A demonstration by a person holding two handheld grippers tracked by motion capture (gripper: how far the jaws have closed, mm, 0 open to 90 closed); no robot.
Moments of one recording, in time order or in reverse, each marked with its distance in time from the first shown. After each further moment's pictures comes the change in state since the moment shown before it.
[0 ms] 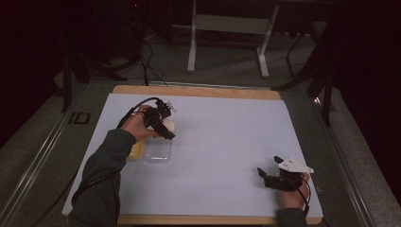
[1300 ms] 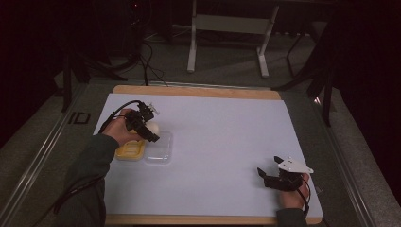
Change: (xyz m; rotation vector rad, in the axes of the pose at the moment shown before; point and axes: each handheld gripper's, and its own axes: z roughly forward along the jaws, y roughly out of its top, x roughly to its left) left arm 0.015 -0.046 -0.015 0.013 0.039 -0.062; right arm 0.001 0.000 0.000 0.002 -0.005 -0.005
